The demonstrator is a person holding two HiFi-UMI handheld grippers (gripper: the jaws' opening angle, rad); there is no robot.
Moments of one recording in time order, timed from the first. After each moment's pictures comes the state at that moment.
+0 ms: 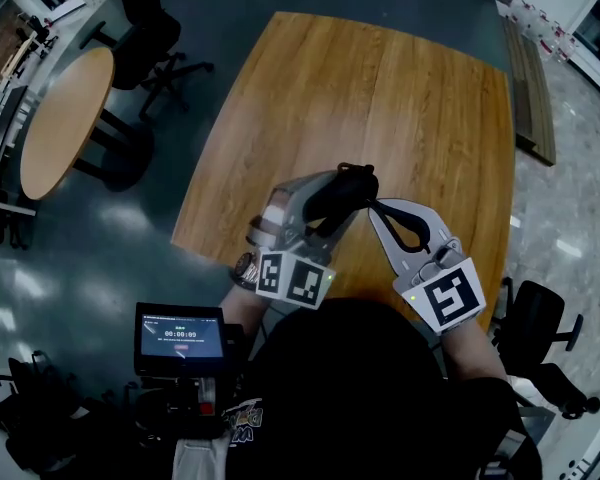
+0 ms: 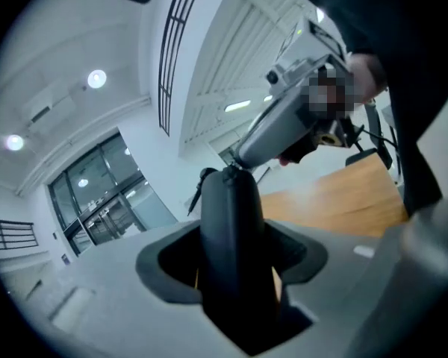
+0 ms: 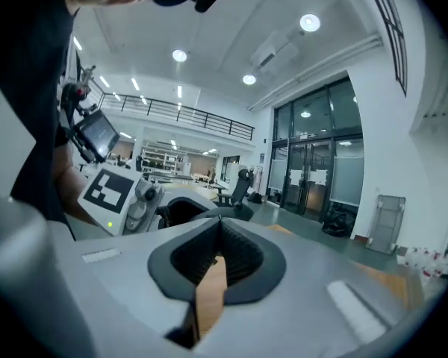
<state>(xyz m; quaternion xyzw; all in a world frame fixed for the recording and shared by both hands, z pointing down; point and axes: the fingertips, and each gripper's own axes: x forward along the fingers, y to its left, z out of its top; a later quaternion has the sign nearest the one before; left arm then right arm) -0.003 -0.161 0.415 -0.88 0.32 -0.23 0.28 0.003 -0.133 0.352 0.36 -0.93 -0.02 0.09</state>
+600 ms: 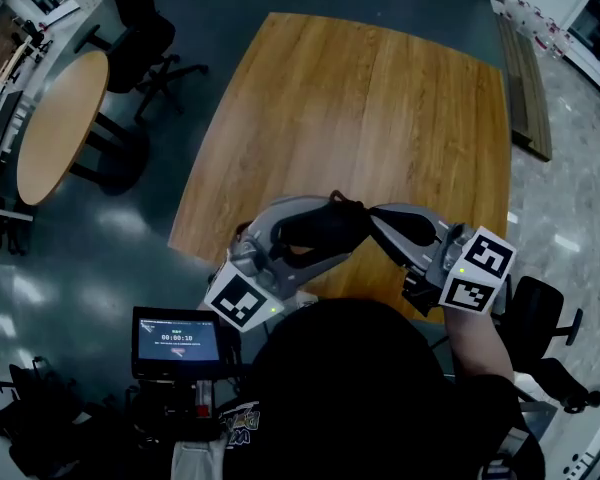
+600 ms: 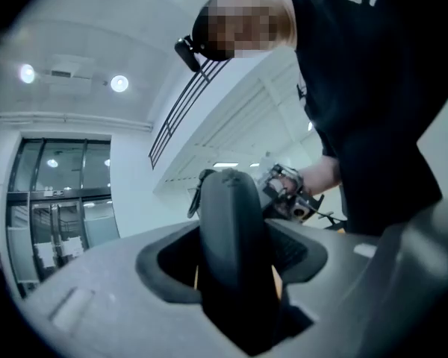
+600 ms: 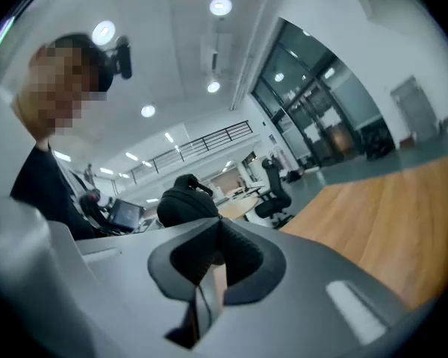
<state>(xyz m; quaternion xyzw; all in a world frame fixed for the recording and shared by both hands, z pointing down) -0.015 -0.093 0.342 -0.96 0.16 -0.02 0.23 0.010 -0.124 0.344 0.23 -0.95 0.23 -0.02</state>
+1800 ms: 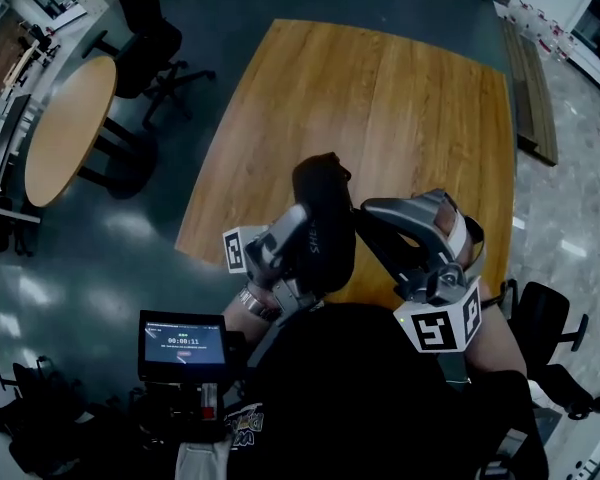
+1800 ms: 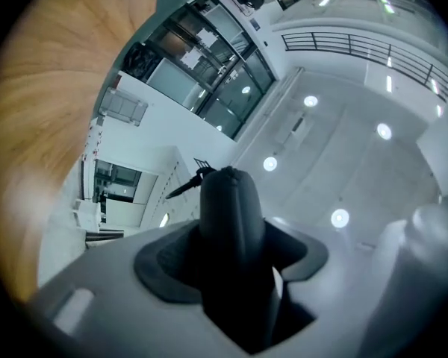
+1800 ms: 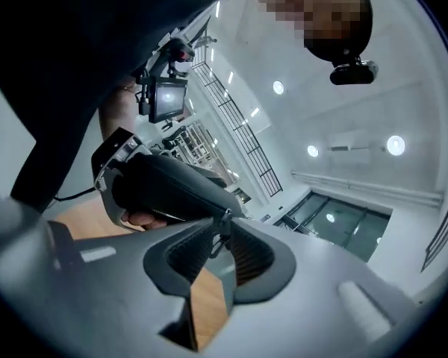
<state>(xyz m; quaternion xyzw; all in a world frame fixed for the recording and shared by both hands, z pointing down) -0.048 -0.135 0.297 -0.66 -0.13 0.47 -0.56 -0.013 -0.106 0.303 0.28 -0.83 -0.44 0.18</state>
